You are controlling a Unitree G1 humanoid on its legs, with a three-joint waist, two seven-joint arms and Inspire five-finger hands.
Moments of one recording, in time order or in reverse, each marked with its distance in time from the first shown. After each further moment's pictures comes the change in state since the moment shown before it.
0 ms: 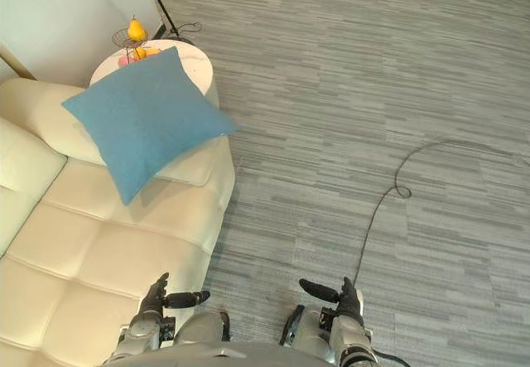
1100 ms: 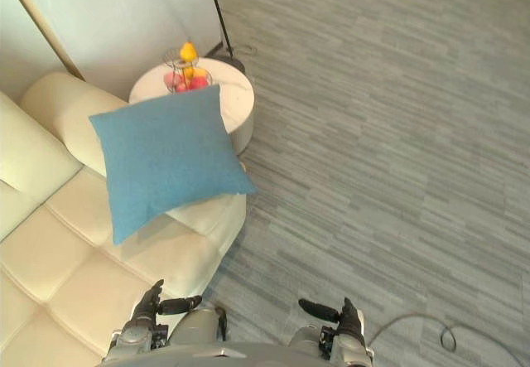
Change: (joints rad) left arm 0.004 0.015 -0.023 0.021 -0.001 -0.001 -0.009; right arm 0.031 0.000 -0.020 -0.021 0.000 -0.011 -0.003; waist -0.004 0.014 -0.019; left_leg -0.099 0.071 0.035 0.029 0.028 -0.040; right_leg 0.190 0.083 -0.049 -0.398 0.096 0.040
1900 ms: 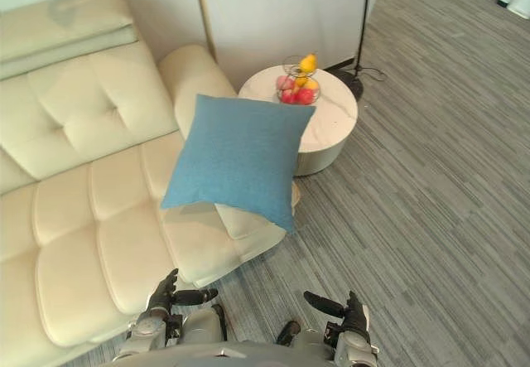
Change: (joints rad) left arm -0.004 -0.062 0.005 -0.029 0.002 -0.013 -0.008; right arm 0.042 -0.027 -0.011 -0.027 0.003 -0.009 0.027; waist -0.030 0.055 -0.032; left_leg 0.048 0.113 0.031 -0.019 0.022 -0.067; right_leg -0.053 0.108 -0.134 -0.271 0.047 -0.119
